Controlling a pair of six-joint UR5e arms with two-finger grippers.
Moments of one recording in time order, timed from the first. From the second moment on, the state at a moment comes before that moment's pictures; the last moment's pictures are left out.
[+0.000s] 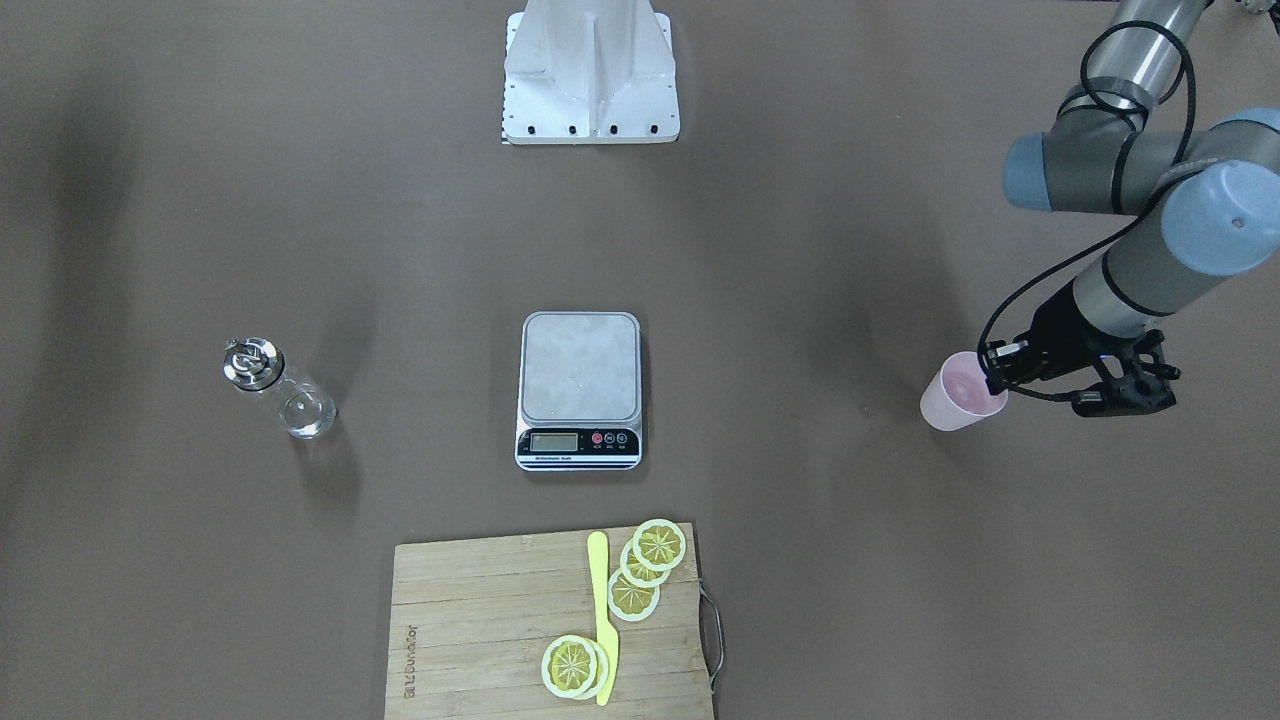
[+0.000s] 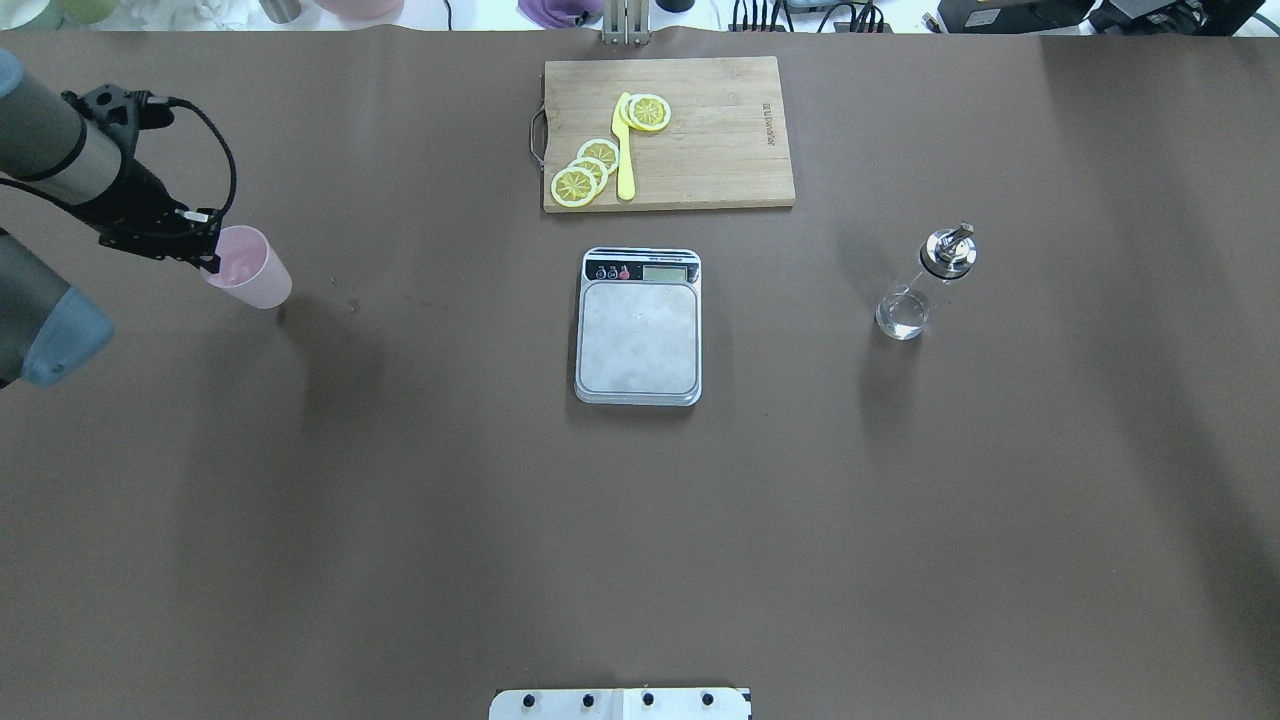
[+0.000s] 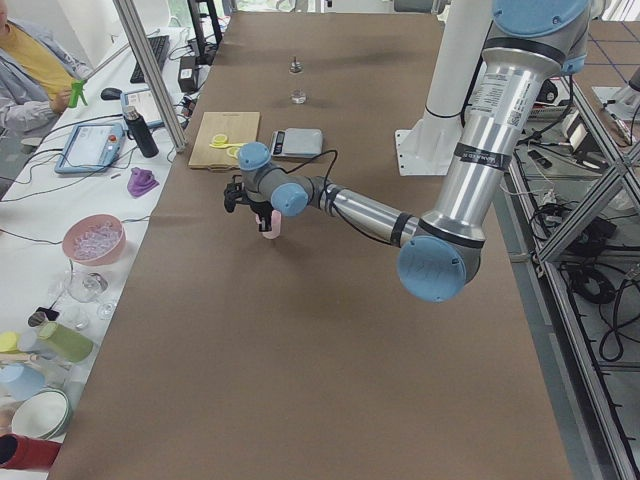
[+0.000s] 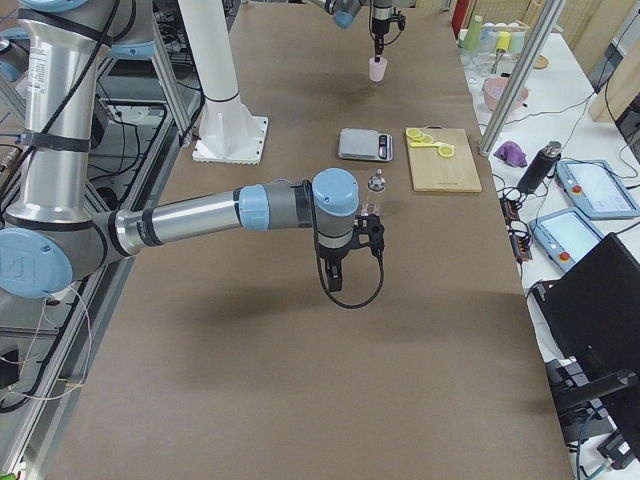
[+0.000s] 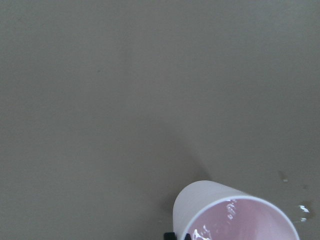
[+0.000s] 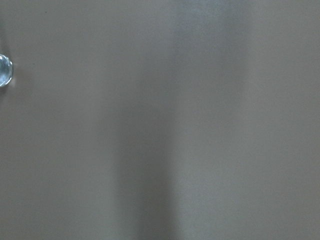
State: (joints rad) left arm -1.02 -1.93 -1.59 -1.84 -2.27 -0.88; right arm 1.50 -1.74 1.99 -1.73 2.44 -0.03
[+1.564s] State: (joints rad) left arm -0.62 -2.55 -1.37 -1.57 -1.99 -1.06; right arm 1.50 -1.74 1.99 -1.73 2.44 -0.03
